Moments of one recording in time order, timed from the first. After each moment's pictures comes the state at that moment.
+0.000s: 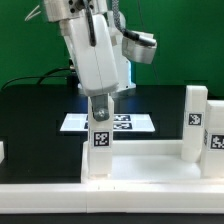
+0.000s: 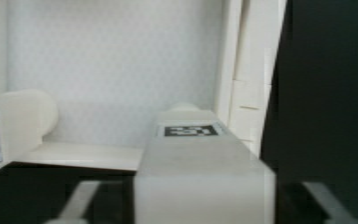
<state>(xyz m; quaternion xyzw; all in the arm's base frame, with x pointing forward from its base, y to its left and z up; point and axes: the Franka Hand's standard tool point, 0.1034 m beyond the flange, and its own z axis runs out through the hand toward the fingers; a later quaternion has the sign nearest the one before) 0.633 -0.055 0.116 -0.74 0.66 0.05 0.08</state>
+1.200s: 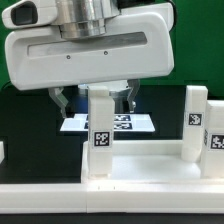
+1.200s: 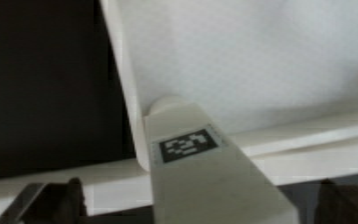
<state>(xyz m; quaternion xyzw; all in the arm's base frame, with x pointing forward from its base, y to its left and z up) 0.626 -0.064 0.115 -1.00 -0.02 0.02 0.07</state>
